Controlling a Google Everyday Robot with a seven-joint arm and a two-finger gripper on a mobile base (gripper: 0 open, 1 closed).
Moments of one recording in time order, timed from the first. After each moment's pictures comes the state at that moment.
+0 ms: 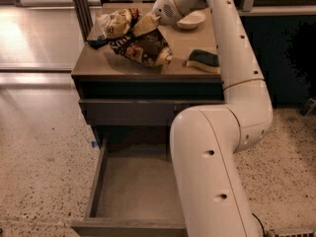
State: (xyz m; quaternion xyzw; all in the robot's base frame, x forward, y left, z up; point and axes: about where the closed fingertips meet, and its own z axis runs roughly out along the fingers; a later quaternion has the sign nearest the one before) arm 0.786 0.033 0.919 -0.49 0.74 0.31 0.35
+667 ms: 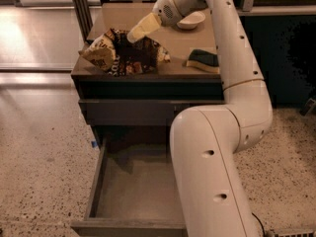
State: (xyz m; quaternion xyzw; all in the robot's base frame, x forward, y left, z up) arm 0.786 0.033 0.919 -0.49 0.74 0.31 0.35
